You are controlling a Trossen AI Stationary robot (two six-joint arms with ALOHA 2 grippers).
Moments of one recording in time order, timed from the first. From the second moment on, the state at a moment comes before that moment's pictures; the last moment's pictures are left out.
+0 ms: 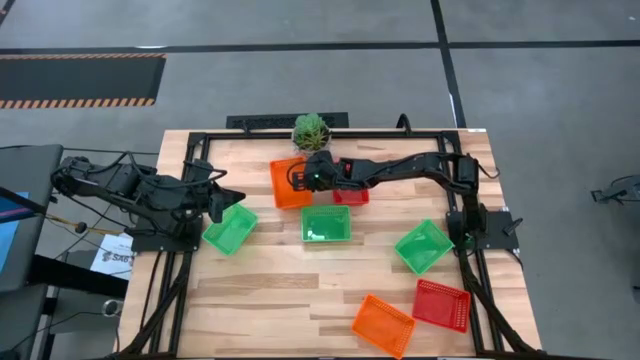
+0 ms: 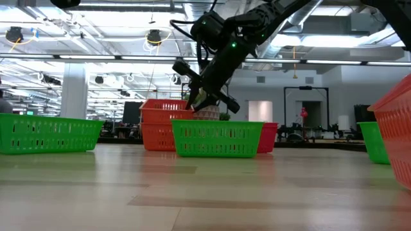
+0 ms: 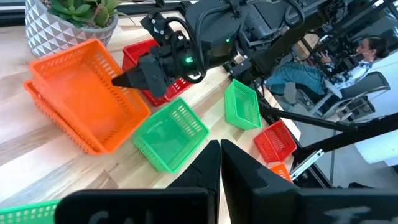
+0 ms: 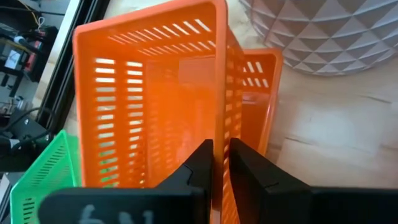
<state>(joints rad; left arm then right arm) -0.32 0.78 1.07 -0.82 -0.50 -1.06 -0.20 2.02 1.45 -0.18 0.24 1.06</state>
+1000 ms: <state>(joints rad) -0.32 0.78 1.07 -0.89 -0.46 -1.07 -0.22 1.95 1.44 -0.19 0.23 1.01</state>
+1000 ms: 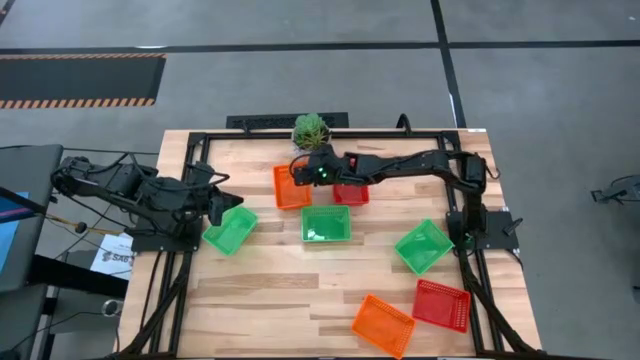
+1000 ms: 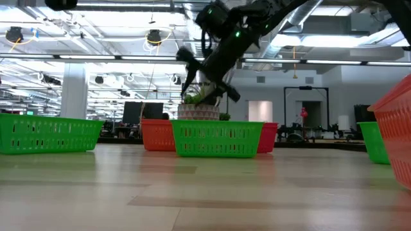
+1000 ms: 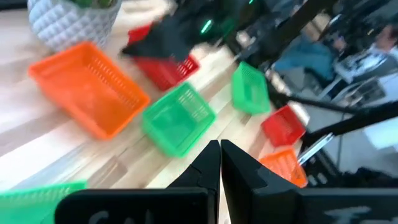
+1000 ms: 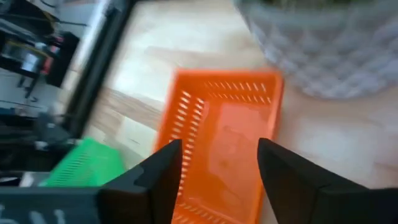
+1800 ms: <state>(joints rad) -0.37 1.15 0.81 -1.23 -0.32 -1.37 0.11 1.58 1.44 -0.77 0.38 0.96</state>
